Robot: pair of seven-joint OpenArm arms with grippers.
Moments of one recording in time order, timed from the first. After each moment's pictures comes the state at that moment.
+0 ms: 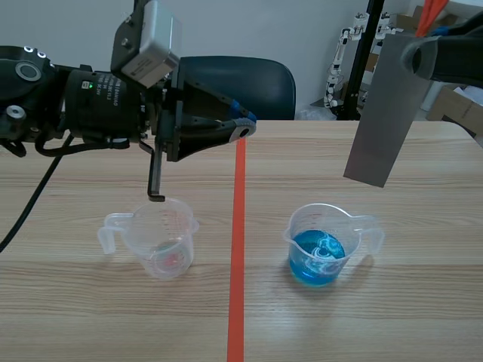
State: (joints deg) left arm -32.2 -36.3 48.6 80.8 -3.3 -45.1 -30.2; right arm 20.5 81.3 -41.8 99.4 57.8 45.1 17.4
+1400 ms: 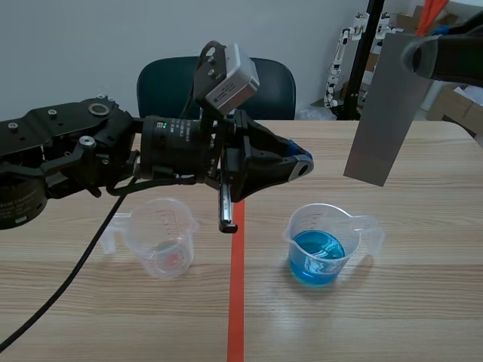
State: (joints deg) left arm -29.9 -26.2 54.1 76.3 -21.4 -45.1 -14.8; right arm 20.5 81.3 -41.8 99.4 57.8 45.1 17.6
